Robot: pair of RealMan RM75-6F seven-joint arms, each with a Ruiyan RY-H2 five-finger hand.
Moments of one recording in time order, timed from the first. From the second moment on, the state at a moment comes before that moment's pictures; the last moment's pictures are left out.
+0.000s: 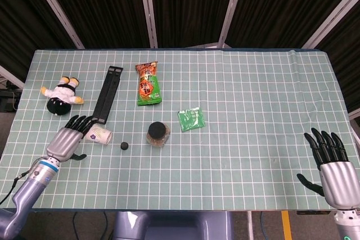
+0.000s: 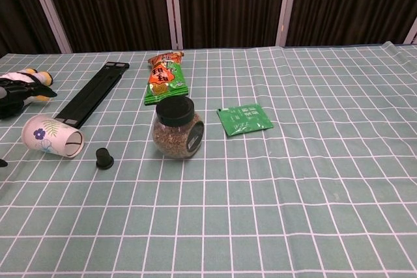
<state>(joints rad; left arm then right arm) -0.41 -1.33 -0.08 -1.40 1.53 1.01 0.22 0.03 -1.04 0.05 -1.75 -1.69 1.63 -0.14</state>
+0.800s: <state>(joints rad) -0.48 -1.63 -0.05 -1.14 1.56 1.13 0.68 0.03 -1.04 0.06 -1.74 -1.67 1.63 -0.11</state>
